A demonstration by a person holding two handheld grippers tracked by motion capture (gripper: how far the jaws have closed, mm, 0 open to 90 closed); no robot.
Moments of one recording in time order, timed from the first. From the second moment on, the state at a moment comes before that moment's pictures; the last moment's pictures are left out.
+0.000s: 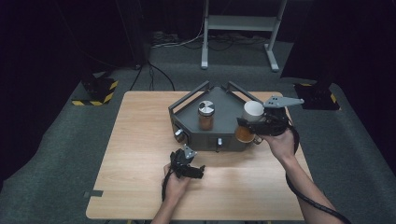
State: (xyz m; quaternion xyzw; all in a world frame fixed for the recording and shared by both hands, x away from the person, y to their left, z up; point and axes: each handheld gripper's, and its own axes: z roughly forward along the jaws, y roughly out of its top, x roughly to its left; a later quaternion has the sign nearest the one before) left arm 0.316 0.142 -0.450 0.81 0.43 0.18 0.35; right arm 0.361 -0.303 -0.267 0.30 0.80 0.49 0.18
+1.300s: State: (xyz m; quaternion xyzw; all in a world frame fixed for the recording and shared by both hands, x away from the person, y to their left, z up) left arm 0.316 0.143 -0.450 0.81 0.43 0.19 0.35; right arm 0.403 -0.260 -0.286 0.34 0.79 0.46 0.22
